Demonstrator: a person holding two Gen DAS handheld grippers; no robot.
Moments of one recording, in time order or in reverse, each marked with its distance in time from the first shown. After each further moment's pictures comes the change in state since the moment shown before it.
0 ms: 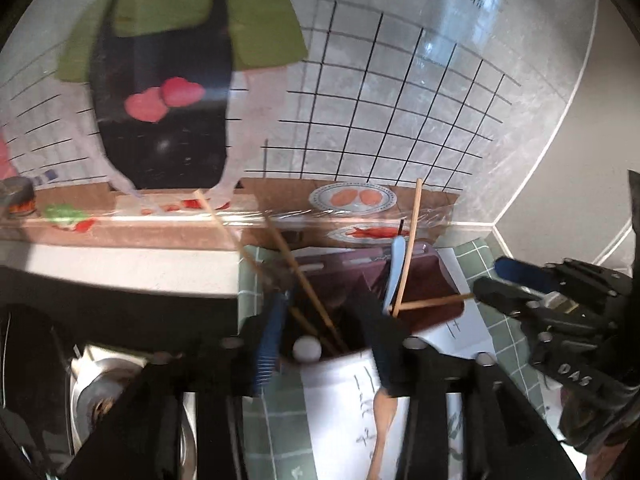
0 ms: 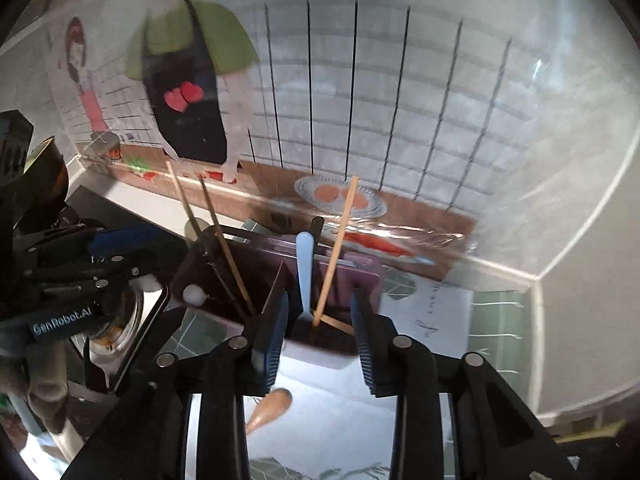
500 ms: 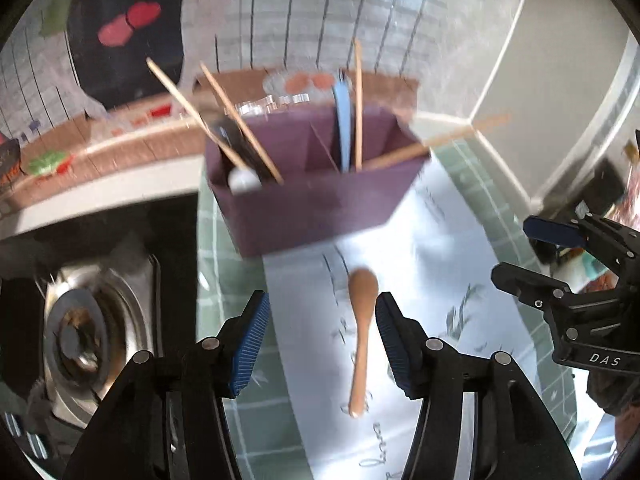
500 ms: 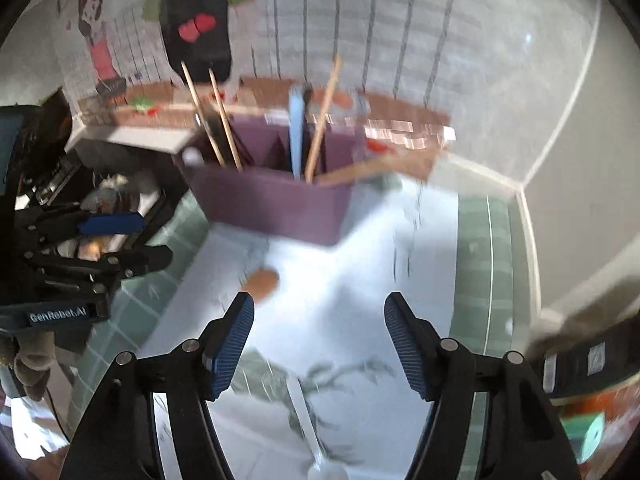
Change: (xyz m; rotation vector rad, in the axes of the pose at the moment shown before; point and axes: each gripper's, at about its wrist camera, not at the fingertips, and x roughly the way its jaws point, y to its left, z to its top) left arm 0.009 -0.039 -0.103 0.107 0.182 -0.010; right arm -0.005 -0.014 -0.113 0.017 0.155 -0.014
